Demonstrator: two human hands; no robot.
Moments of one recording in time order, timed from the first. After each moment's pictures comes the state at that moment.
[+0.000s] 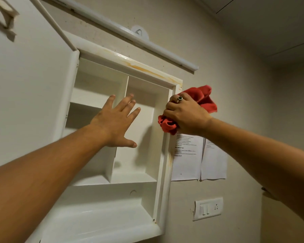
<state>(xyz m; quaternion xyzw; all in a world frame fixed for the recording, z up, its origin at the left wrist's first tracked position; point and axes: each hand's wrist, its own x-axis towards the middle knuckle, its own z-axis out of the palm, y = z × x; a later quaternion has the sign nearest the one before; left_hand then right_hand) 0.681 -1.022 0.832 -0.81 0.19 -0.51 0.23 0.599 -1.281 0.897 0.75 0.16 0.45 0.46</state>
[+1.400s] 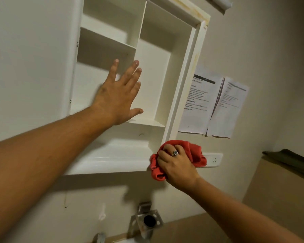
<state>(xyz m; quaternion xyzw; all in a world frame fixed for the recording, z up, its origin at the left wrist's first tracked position) 0.664 -1.027 0.725 -0.78 0.11 -0.54 0.29 0.596 -1.300 0.585 0.86 0.24 0.34 0.31</state>
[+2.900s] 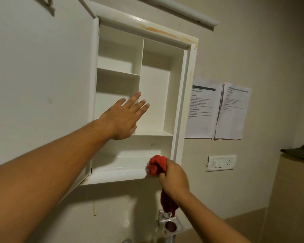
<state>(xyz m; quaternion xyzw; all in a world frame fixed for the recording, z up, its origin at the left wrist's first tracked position) 0.639 -0.986 0.730 -0.83 0.28 -0.42 0.22 0.572 -1.209 0.564 0.92 0.00 0.30 -0.27</state>
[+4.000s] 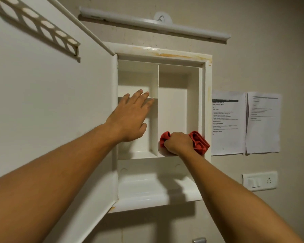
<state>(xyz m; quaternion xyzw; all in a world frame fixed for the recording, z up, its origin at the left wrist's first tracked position) 0.603 -0.952 0.799 -0.84 0.22 -0.46 0.15 0.678 -1.158 0.728 0.96 -0.04 0.26 -0.13</state>
